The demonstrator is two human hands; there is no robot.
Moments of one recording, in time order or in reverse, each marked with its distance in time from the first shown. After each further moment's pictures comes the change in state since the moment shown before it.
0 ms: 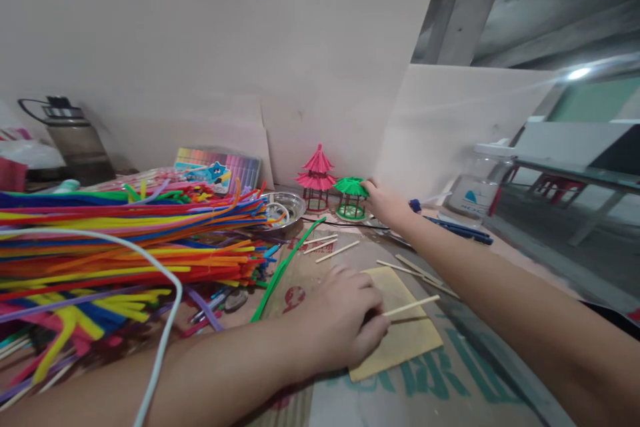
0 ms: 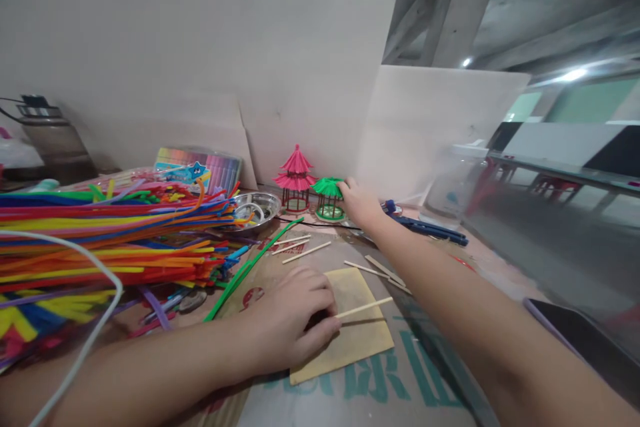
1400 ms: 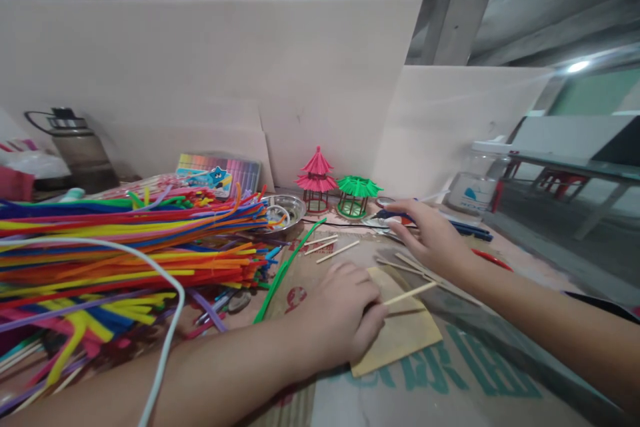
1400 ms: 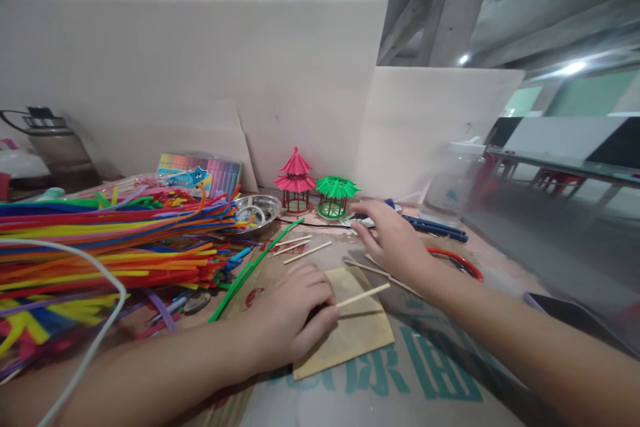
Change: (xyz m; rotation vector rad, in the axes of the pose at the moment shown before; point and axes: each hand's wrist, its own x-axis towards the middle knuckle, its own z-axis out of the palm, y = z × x) left_hand -0.001 0.000 -0.001 0.050 0.067 0.007; right_hand -0.103 -0.009 -0.062 0.413 0.209 -0.040
